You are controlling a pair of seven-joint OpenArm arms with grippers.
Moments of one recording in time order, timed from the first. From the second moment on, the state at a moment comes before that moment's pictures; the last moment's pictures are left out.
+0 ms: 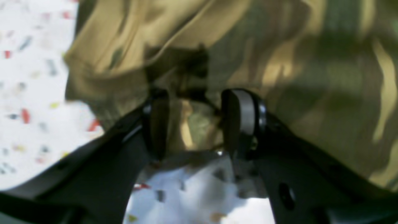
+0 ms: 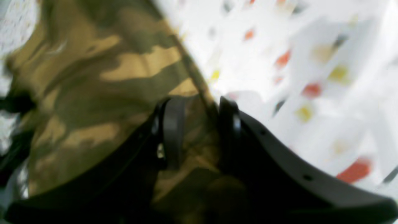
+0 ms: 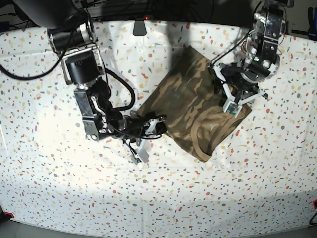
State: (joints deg) left arm 9.1 -13.0 8.4 96.5 -3.2 -14.1 44.0; right arm 22.9 6.8 -15.3 56.3 33.7 33.9 -47.5
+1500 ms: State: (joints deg) left arm 3.0 -14.5 7.8 111.7 -12.6 -13.9 47.2; right arm 6.1 11.1 14.7 93.8 39.7 34.0 -54.9
